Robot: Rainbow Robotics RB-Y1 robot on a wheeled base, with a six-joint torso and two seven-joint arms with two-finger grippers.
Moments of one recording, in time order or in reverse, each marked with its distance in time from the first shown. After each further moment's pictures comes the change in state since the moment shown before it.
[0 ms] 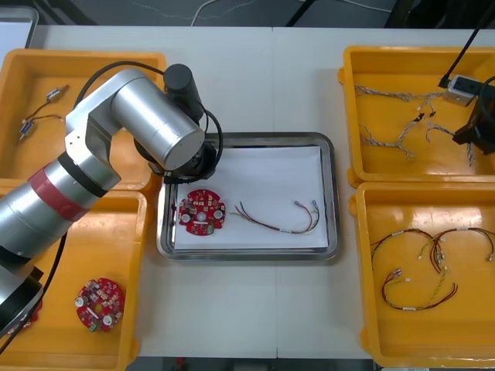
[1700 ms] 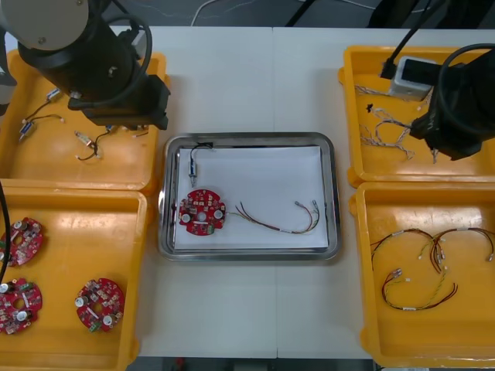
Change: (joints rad) right arm 0.176 0.054 -0.090 -1.045 0.008 0.372 -0.525; left arm -0.098 0.149 0.380 -0.220 0.376 0.398 -0.128
